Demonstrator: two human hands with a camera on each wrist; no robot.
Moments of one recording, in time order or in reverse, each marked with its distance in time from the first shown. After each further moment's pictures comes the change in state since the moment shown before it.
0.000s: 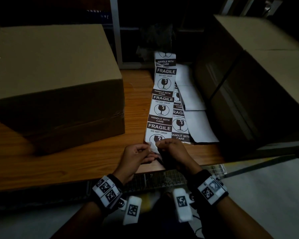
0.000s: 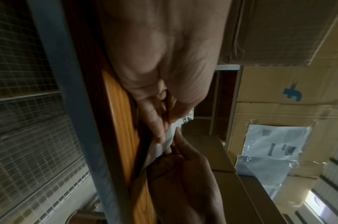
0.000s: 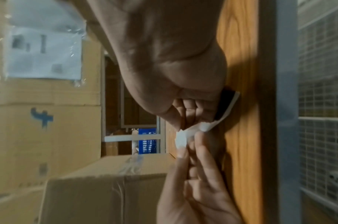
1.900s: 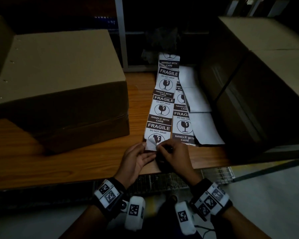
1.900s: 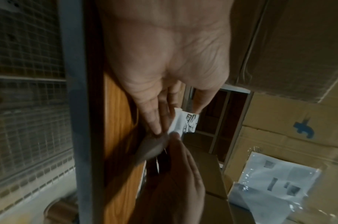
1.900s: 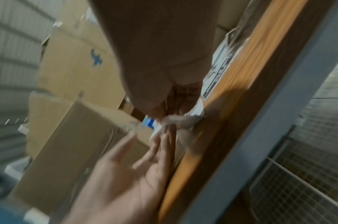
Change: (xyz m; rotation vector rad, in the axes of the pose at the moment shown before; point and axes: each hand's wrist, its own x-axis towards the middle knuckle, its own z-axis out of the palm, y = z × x) left_hand -0.008 0.009 -0.001 -0.409 0.032 -0.052; right_hand -0.004 0.014 -0.007 -0.744 0.111 -0.656
